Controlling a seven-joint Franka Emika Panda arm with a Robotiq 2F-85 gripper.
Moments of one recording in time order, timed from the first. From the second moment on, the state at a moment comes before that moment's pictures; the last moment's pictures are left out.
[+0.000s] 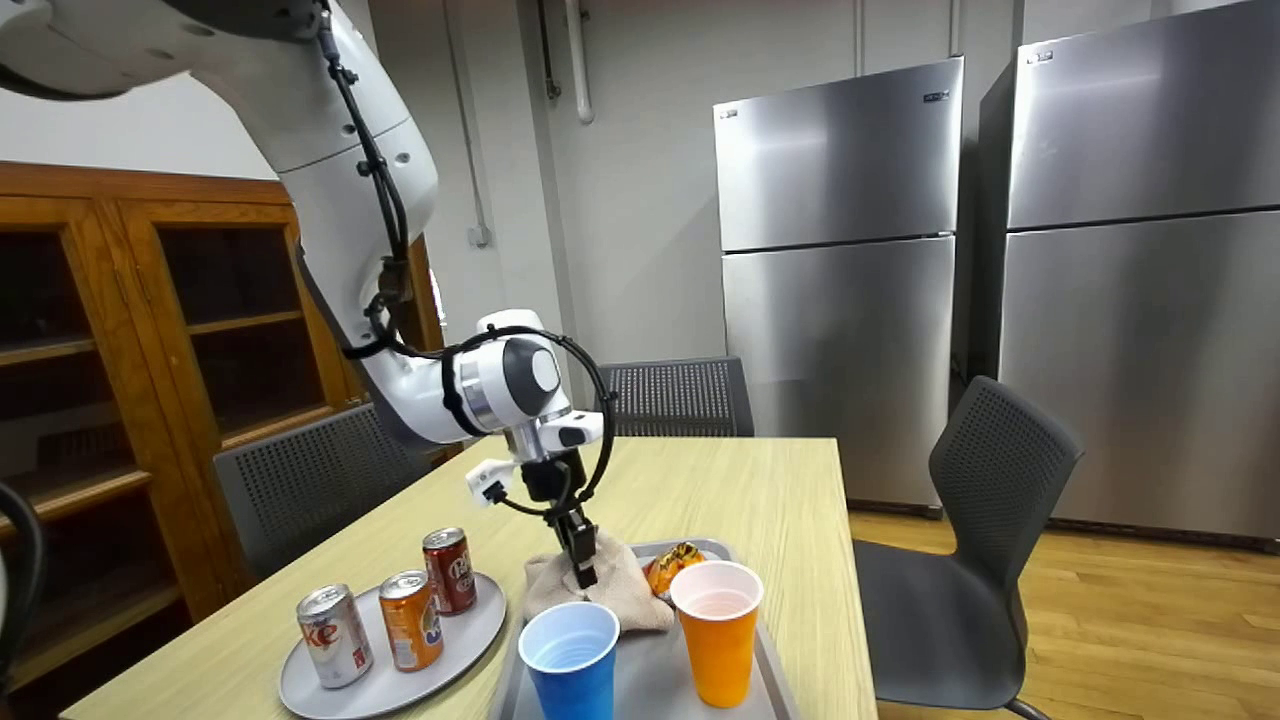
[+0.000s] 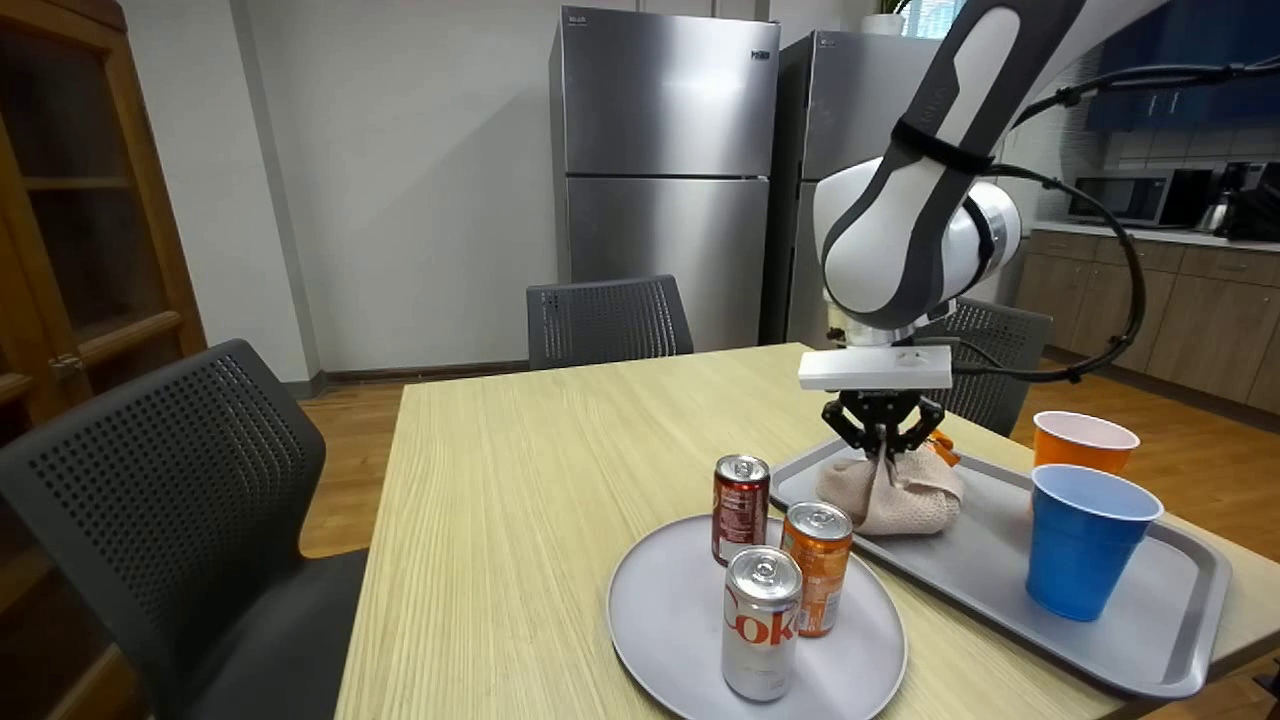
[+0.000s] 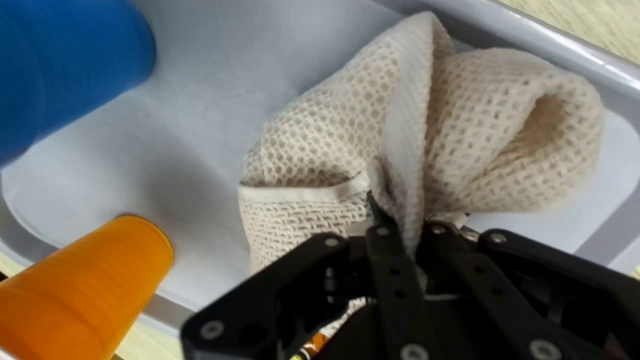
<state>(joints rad) 0.17 0.47 -0.20 -2.21 -0.28 2.57 0.98</state>
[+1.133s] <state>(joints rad) 0.19 0.22 -0.07 -2.20 -0.26 2.57 1.04</state>
